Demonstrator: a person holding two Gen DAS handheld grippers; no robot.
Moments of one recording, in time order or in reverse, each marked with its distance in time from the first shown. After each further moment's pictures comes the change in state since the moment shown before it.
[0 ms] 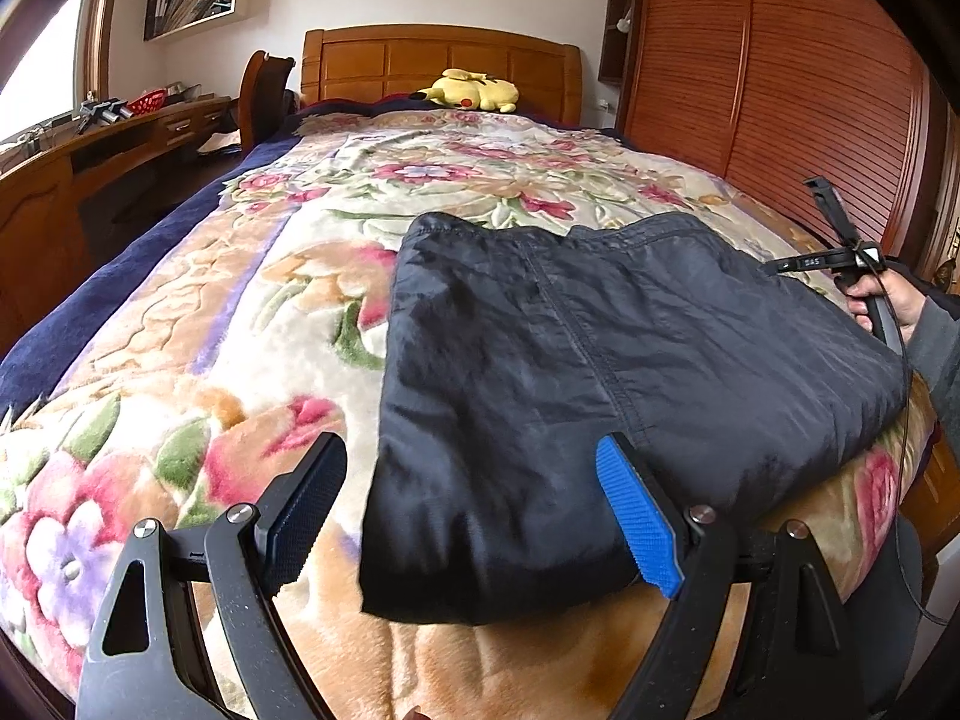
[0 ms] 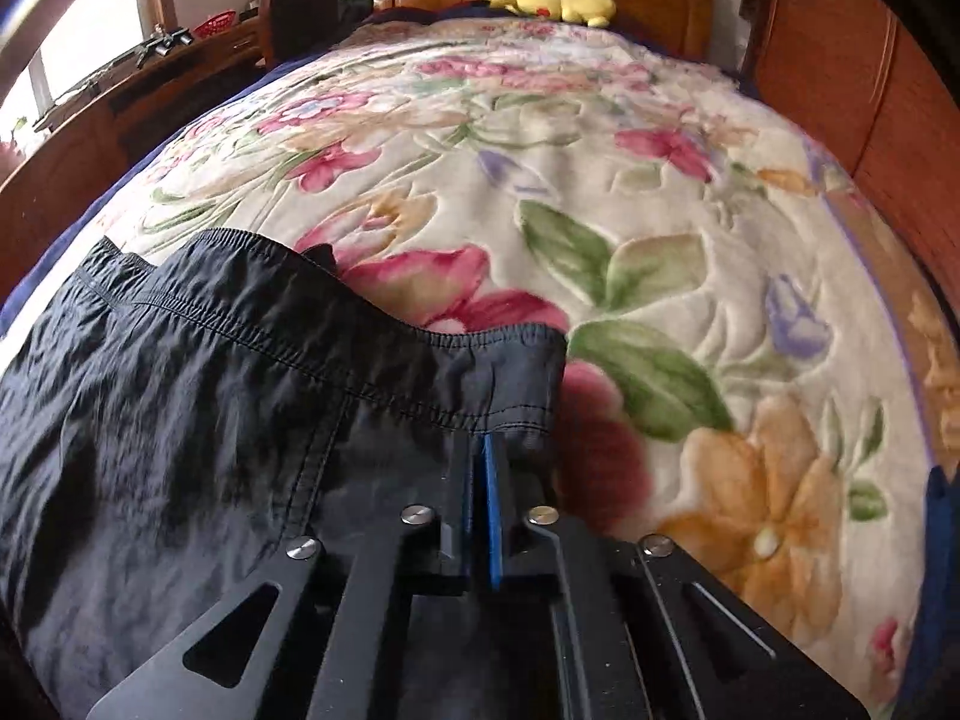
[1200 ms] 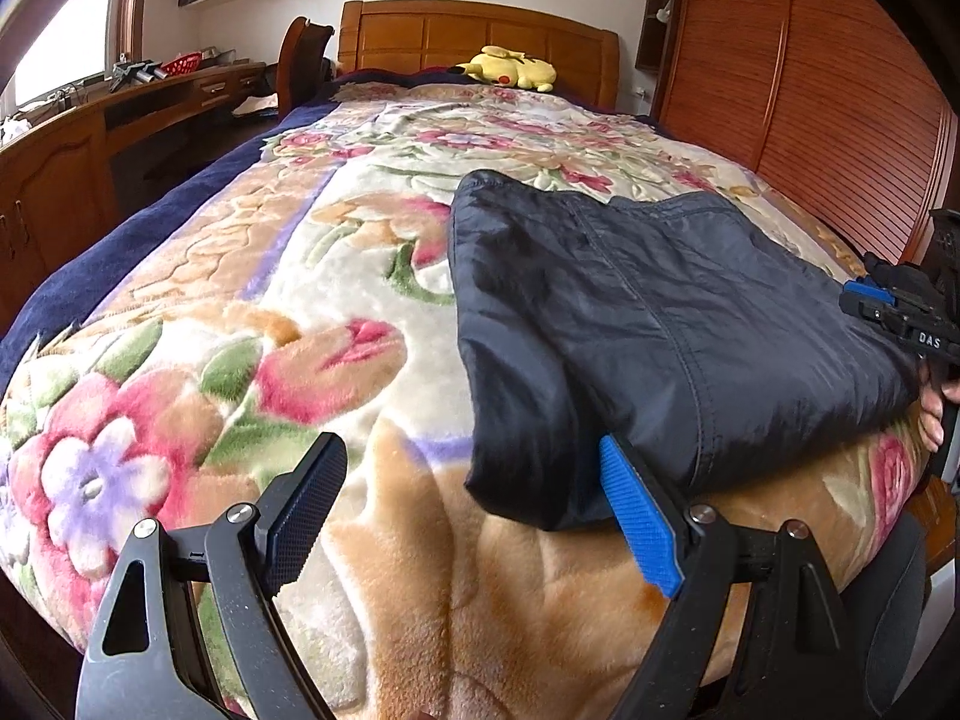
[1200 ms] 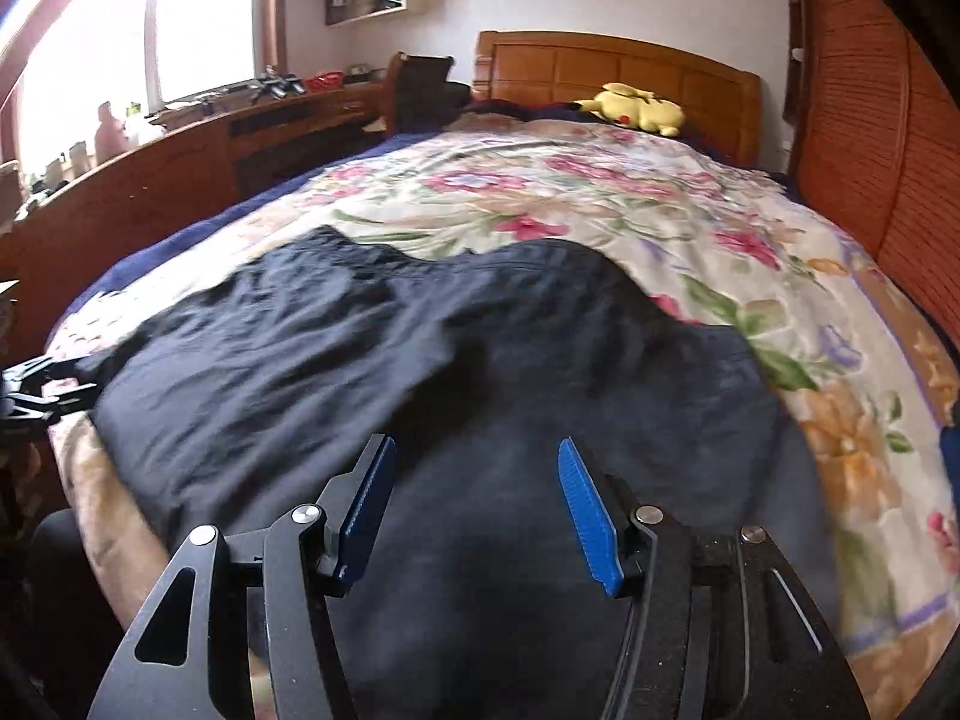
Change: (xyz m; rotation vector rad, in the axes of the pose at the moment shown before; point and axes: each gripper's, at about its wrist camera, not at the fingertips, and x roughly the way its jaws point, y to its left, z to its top) left arm -0.011 0.021 -0.030 -0.067 0.057 0.049; right arm -0.144 0.148 -0.130 -0.078 -0.243 0.152
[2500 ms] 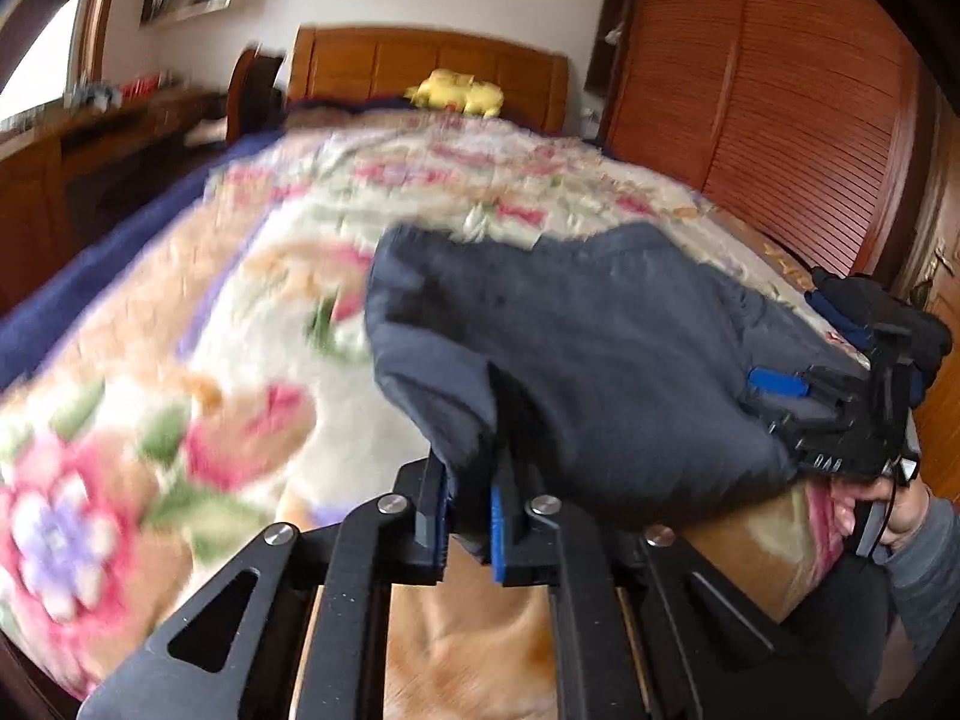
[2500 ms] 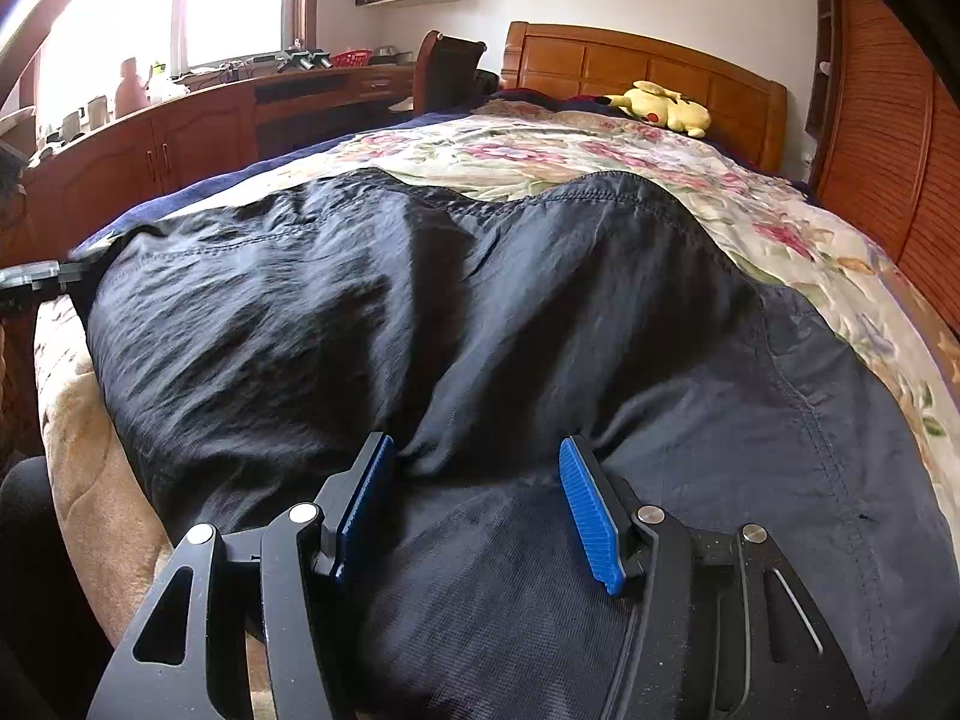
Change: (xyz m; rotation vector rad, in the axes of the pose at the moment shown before) left arm -0.012 -0.037 0.033 0.054 -0.084 -0.122; right arm 0.021 0.029 -0.038 -0.059 0.013 -0.013
